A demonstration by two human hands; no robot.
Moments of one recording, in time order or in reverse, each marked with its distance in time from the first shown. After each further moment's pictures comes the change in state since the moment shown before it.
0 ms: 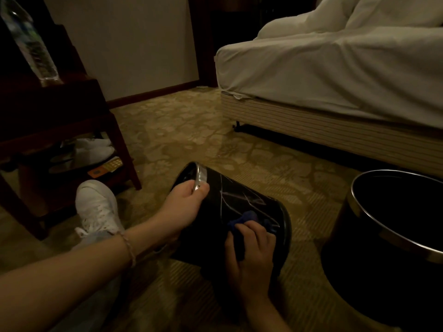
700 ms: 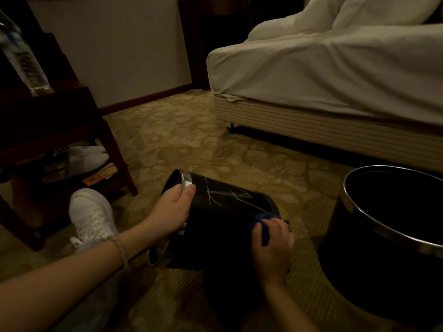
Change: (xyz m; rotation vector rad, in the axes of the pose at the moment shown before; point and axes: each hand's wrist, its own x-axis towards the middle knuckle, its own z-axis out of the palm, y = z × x) left_hand 0.000 0.001 -0.011 0.128 -0.001 0.008; right_hand 0.020 0.063 0.006 -0.029 0.041 0.272
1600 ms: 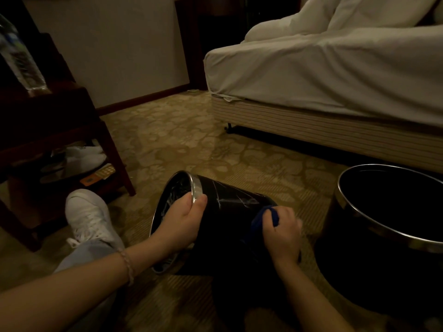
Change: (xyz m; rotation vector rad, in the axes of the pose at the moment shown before) left_hand -0.020 -0.007 0.025 0.085 -0.012 0.168; right_hand 0.044 -0.002 -0.025 -0.037 -0.194 0.226
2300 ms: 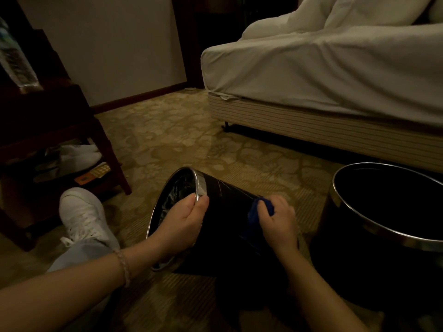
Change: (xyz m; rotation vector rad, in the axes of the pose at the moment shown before) left_hand -0.003 0.001 0.012 -0.010 -0.052 0.073; right_hand 0.021 -0.001 -0.011 0.000 -0.087 -0.186
